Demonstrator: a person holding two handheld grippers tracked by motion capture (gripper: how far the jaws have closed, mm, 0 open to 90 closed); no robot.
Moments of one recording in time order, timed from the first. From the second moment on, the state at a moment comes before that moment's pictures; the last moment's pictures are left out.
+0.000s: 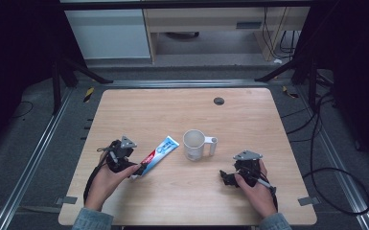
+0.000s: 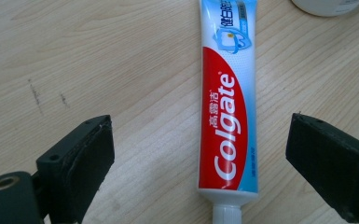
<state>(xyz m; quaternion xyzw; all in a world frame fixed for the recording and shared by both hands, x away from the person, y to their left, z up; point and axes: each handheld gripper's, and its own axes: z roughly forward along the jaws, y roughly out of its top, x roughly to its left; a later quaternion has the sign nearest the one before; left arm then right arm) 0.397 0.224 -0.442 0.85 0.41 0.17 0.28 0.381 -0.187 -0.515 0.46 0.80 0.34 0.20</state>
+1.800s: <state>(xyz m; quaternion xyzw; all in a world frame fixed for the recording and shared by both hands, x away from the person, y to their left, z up) 0.469 0.145 -0.428 0.92 0.37 0.08 0.08 0.382 -0.188 -0.516 0.45 0.80 0.34 0.21</state>
